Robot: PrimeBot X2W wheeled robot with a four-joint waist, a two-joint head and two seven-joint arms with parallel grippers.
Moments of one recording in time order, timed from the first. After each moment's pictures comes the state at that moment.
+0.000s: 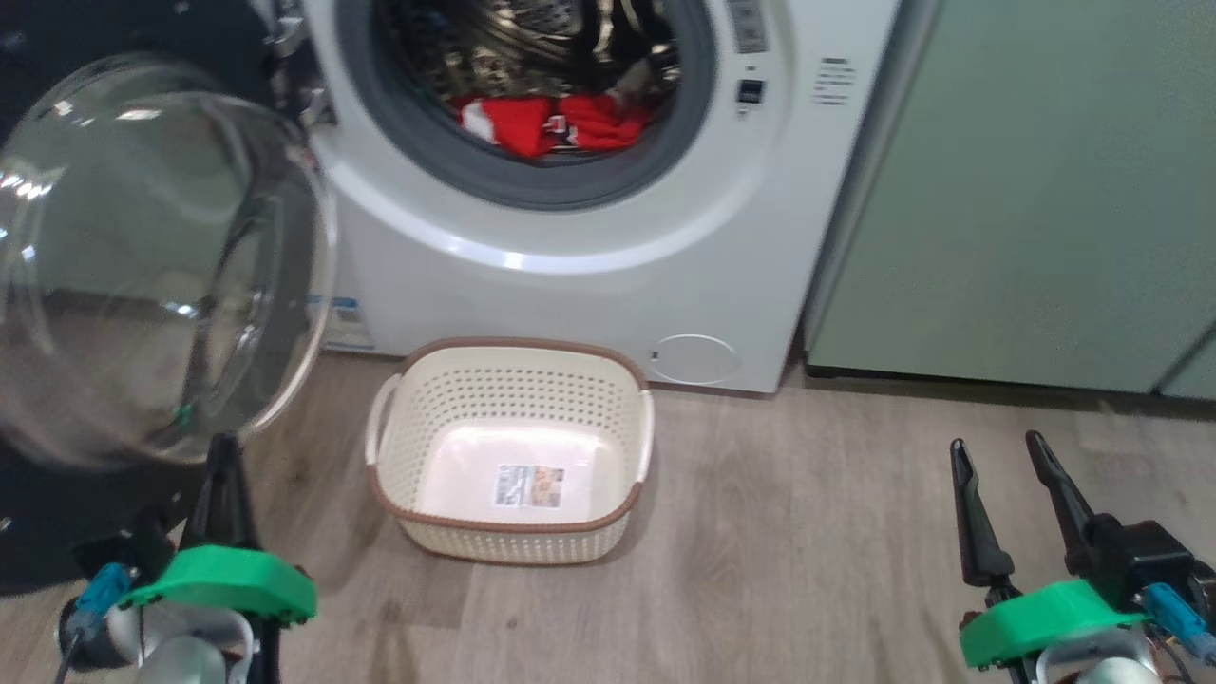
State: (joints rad) left arm -0.11 0.05 0.25 0.42 -0.23 -0.11 -0.26; right arm 0.00 -0.10 0.04 0.21 0.13 0.13 -0.25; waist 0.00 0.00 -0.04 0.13
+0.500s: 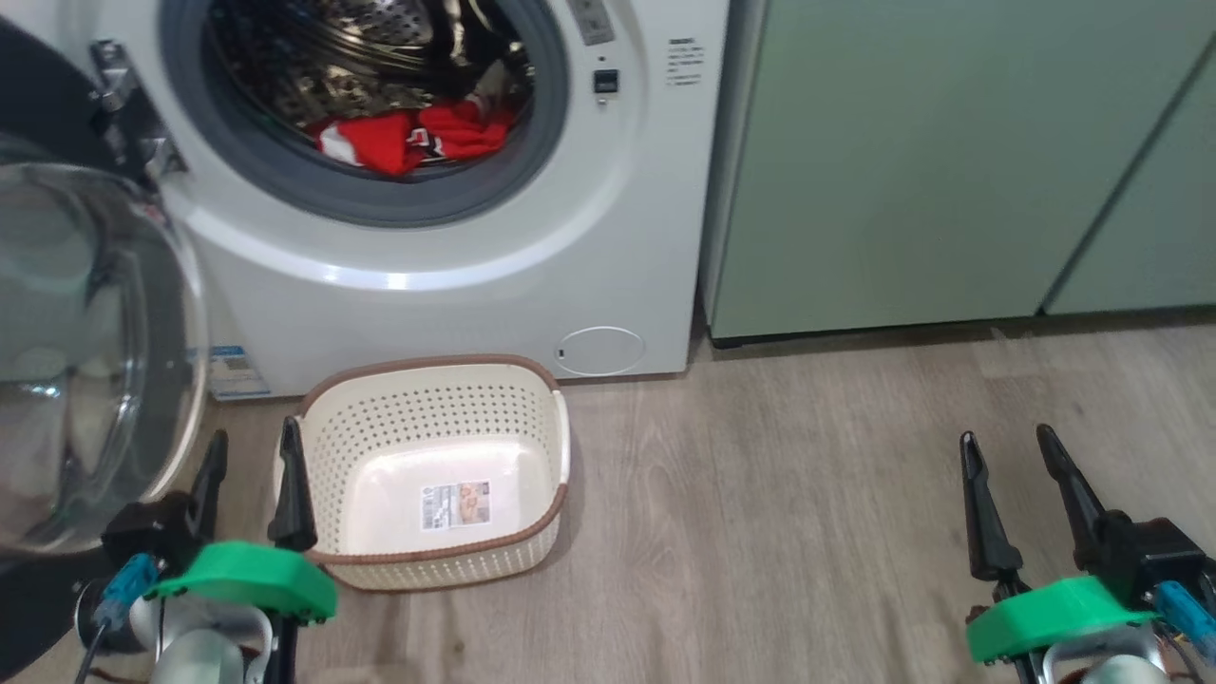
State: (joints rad) left arm -0.11 0.04 0.20 0.40 -0.20 -0.12 -0.26; right arm 0.00 -0.10 0.03 0.19 0.13 0.13 -0.25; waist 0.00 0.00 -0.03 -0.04
